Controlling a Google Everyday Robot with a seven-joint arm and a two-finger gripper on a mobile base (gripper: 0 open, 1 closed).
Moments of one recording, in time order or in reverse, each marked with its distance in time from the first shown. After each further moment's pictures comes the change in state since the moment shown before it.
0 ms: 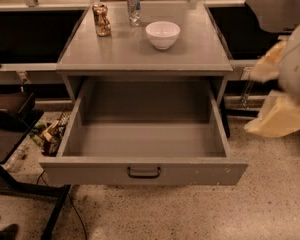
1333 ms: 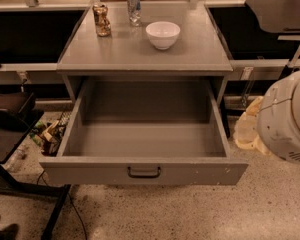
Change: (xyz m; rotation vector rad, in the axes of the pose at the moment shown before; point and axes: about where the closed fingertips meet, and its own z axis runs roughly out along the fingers) arm 0.003 0.051 0.035 0.026 0.019 0.013
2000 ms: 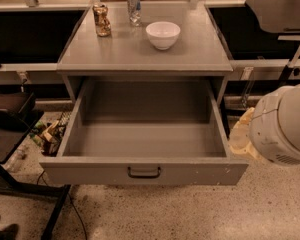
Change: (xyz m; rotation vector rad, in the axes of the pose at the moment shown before) arm 0.013 0.005 0.036 -0.050 -0.015 0.023
